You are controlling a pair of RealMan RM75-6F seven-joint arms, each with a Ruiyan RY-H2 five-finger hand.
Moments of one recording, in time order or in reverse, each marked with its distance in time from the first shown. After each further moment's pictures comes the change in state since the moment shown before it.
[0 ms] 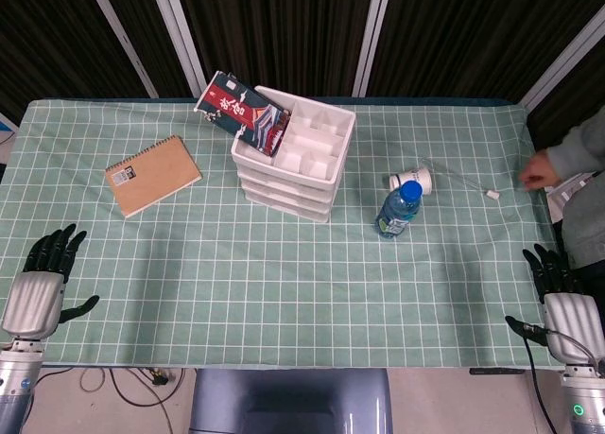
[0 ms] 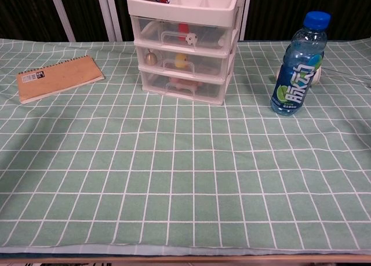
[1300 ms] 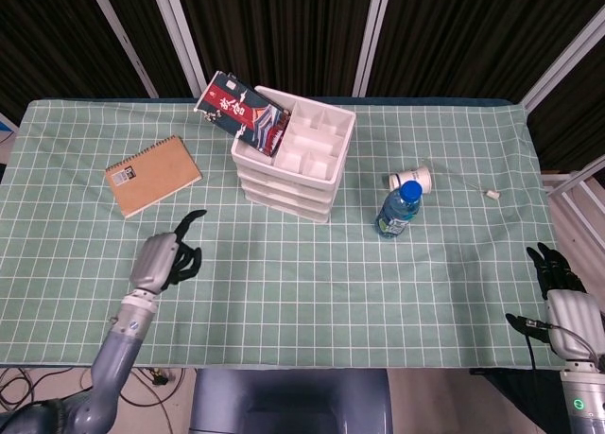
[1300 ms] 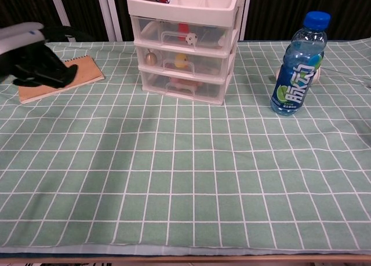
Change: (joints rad) left arm -0.327 -0.264 -0.251 -0.262 -0.479 -0.375 0.036; right arm 0.008 0.001 0.018 -0.015 0.060 -0.041 0.041
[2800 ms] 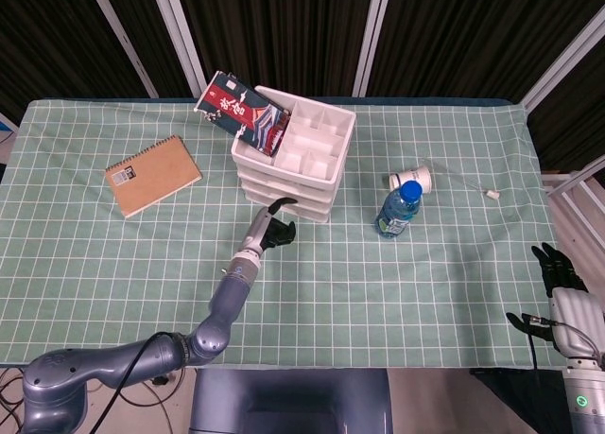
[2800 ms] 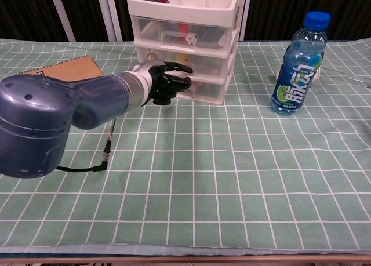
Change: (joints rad) left arm -0.440 -0.461 -0.298 0.594 -0.483 -0.310 -0.222; right arm 0.003 0.015 0.012 -0.026 0.052 -0.036 0.047
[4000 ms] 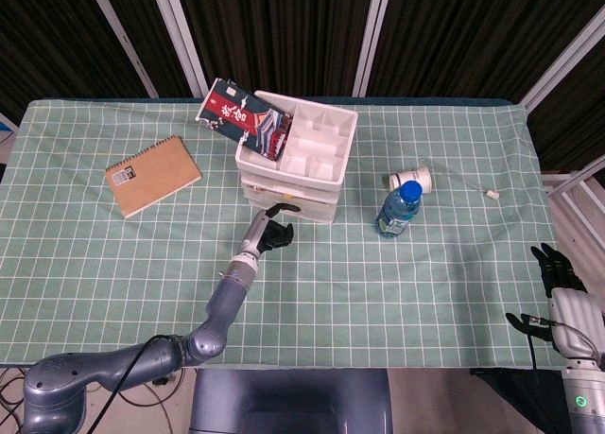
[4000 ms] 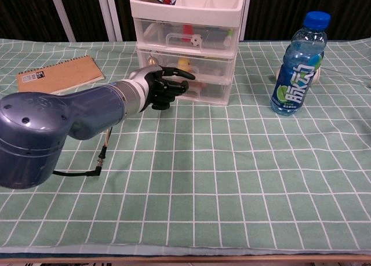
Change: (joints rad) left arm 0.032 -0.005 0.039 0.036 0.105 -0.036 -0.149; right arm -0.001 0.000 -0.001 -0.006 0.000 0.001 -0.003
